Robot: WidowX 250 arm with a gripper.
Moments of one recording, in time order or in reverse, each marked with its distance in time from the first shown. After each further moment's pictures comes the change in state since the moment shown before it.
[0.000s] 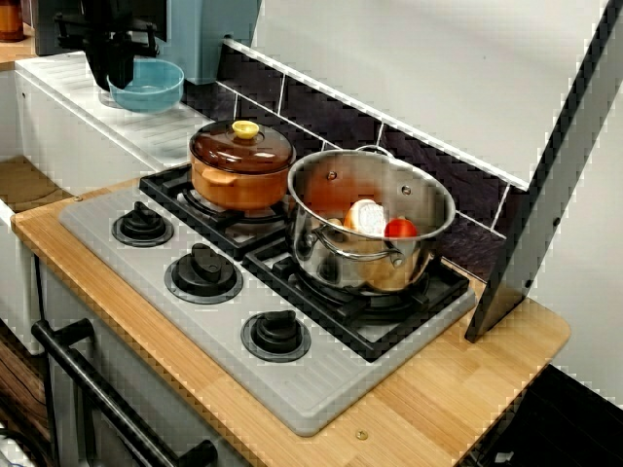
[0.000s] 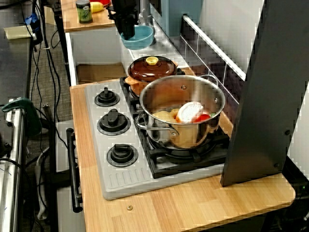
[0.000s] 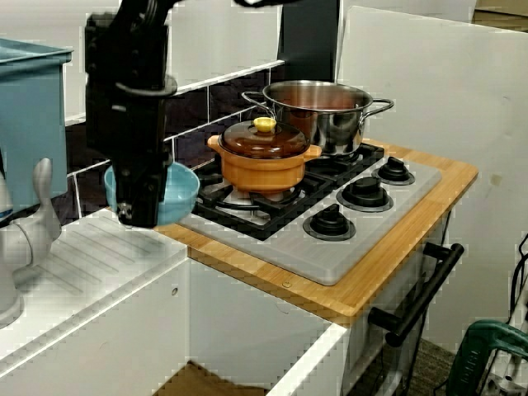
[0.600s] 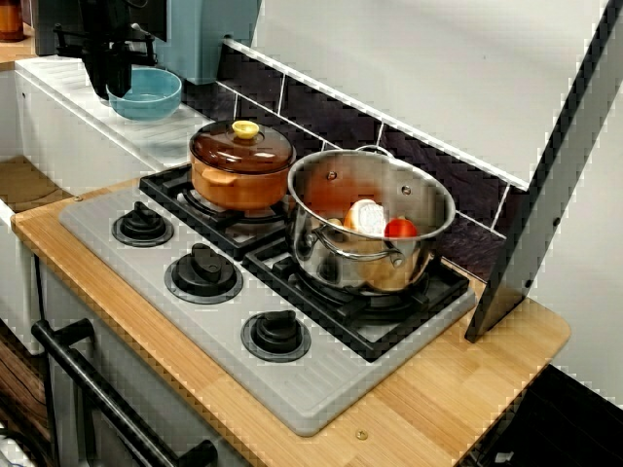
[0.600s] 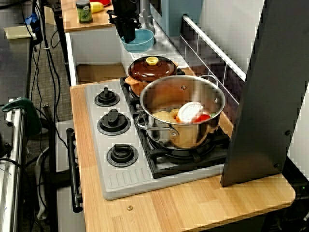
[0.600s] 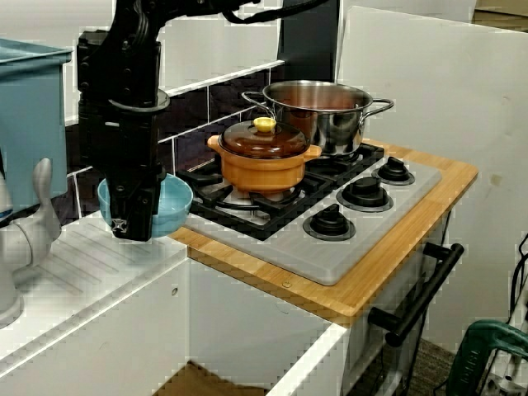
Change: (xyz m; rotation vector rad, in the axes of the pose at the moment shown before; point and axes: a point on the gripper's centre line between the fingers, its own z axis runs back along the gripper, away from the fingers) arm 0.003 0.003 -0.008 0.004 -0.003 0.019
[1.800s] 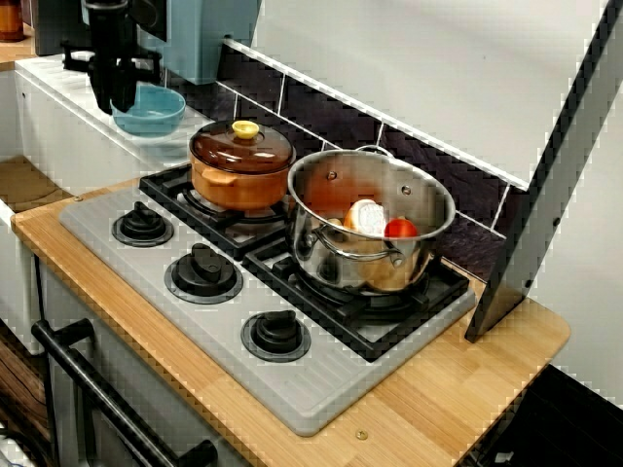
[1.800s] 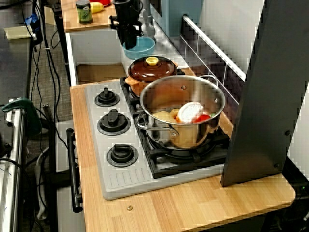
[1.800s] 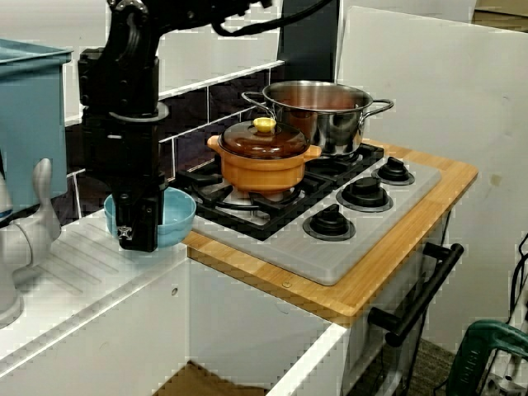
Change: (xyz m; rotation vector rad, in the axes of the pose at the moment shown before) arm -0.005 -0.005 -0.014 0.054 0.065 0.009
